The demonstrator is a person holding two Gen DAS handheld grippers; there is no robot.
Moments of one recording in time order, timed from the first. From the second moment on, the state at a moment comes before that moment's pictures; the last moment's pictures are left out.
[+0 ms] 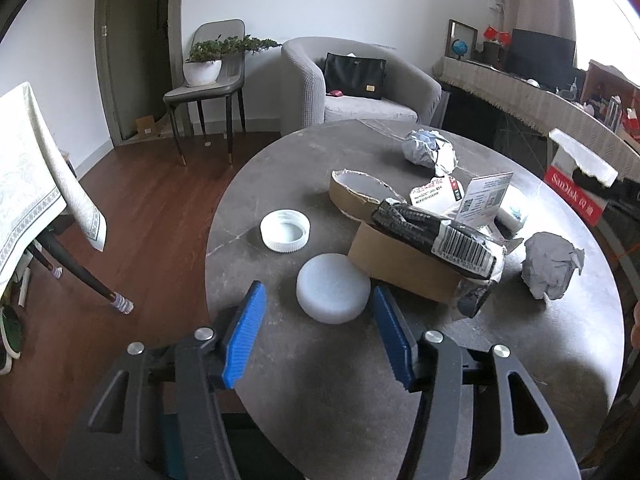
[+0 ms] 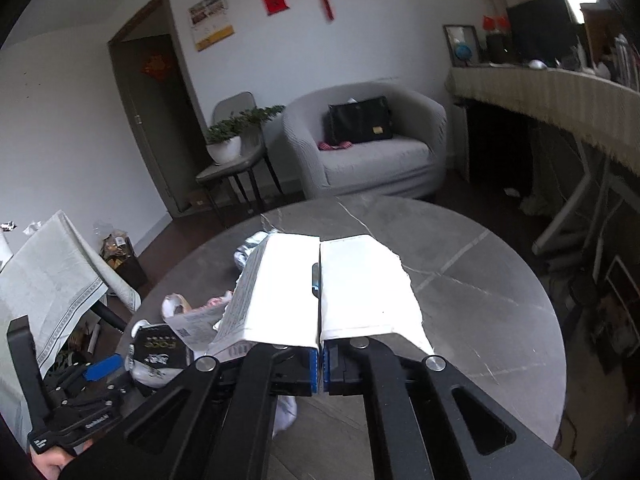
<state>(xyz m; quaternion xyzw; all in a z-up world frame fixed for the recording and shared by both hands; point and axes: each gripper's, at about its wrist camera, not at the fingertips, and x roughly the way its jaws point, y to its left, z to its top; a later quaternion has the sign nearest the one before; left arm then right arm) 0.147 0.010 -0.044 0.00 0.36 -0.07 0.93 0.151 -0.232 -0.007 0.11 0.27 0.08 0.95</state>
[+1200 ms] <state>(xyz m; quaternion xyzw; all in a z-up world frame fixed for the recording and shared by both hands) 0.084 0.136 -0.061 -0.04 0.42 -0.03 0.90 0.100 -0.033 0.010 -0.03 0.25 0.26 0.93</state>
